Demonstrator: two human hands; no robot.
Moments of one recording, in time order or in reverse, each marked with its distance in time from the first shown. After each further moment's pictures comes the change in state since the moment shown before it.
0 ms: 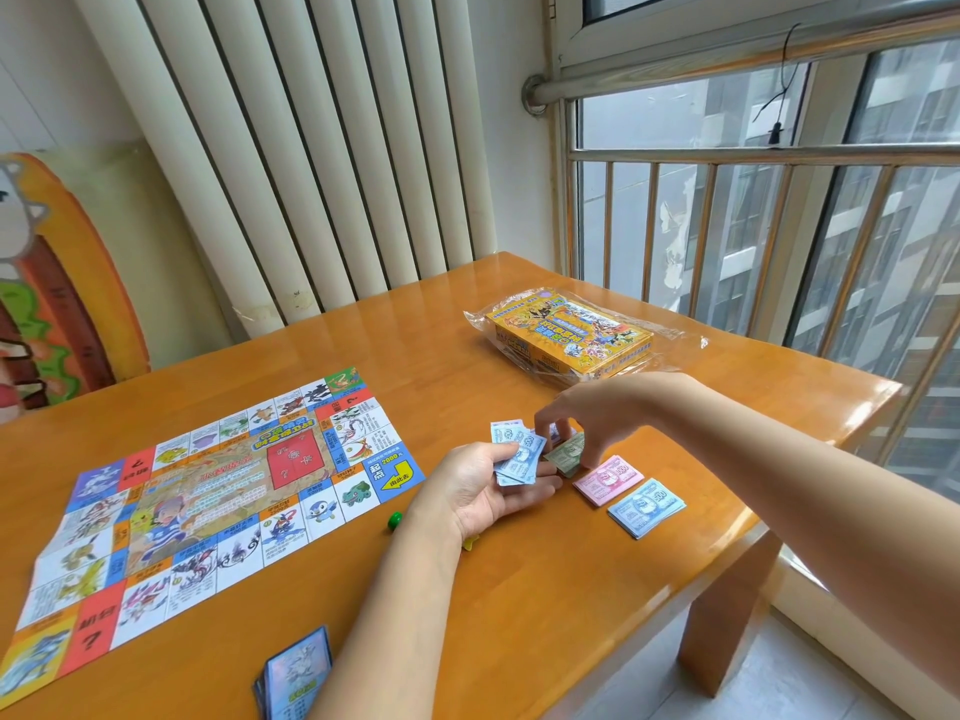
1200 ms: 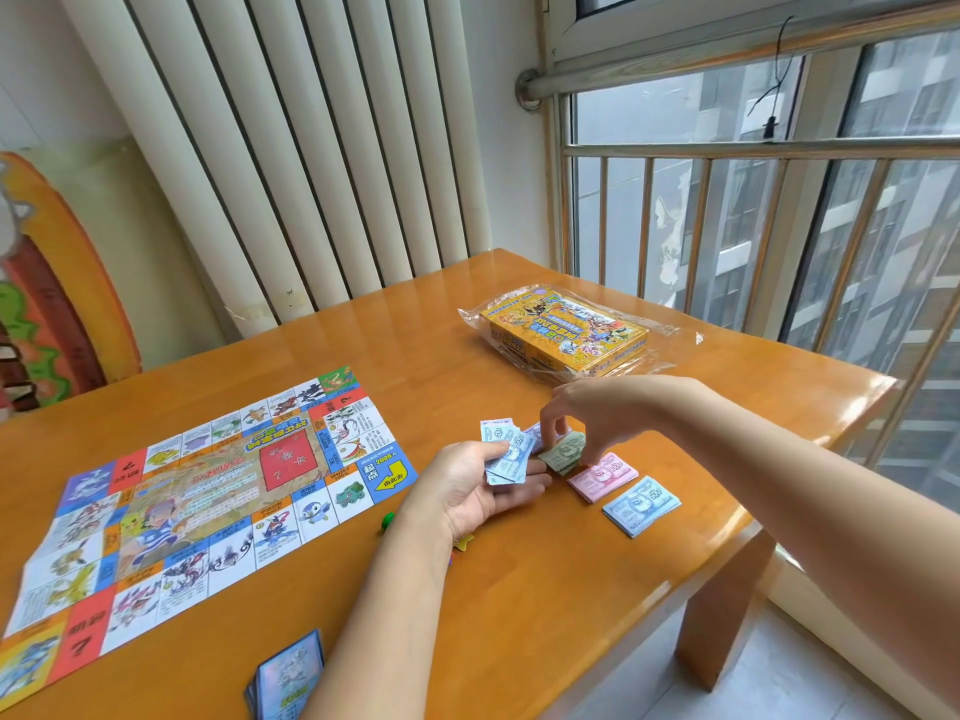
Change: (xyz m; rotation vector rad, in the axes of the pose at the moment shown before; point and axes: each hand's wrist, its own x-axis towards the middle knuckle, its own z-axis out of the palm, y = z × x) left_hand 0.001 0.000 -0.001 0.036 0.025 0.017; right_hand -0.015 -0.004 0.002 -0.004 0.084 0.011
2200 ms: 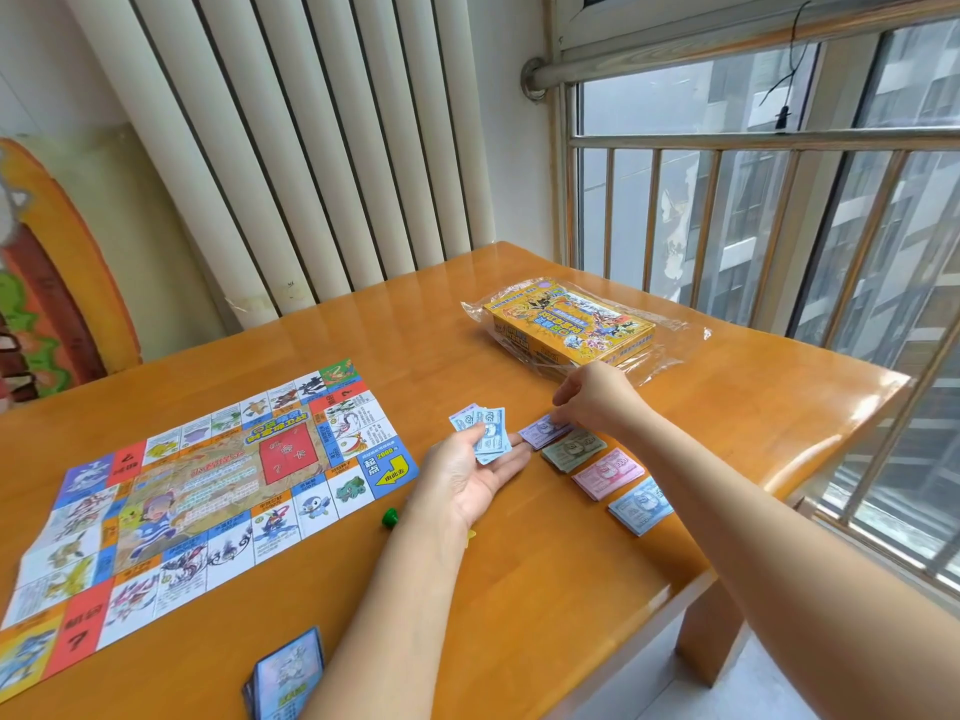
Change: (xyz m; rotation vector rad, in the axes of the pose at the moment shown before) left_hand 0.018 -0.001 -0.001 -0.347 0.122 0.147; right_hand 0.032 0.000 0.028 0.631 0.517 0.533
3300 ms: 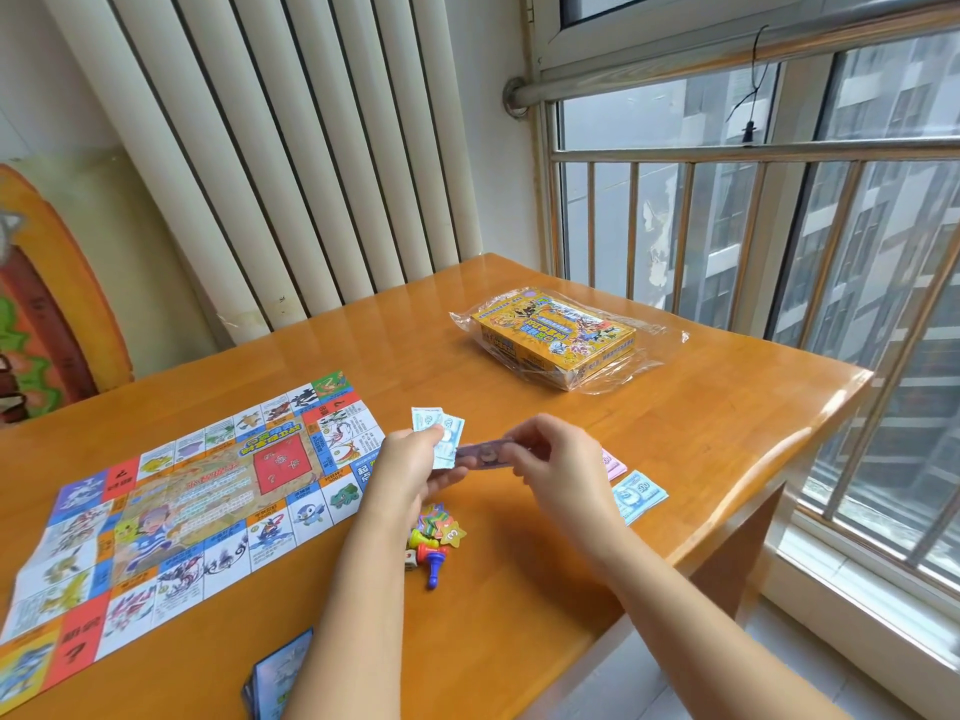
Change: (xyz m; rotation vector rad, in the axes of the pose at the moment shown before) left_hand -0.018 0.025 -0.022 0.527 0.198 0.228; right_hand -0.094 -0.021 0.046 0.500 0.298 -0.200
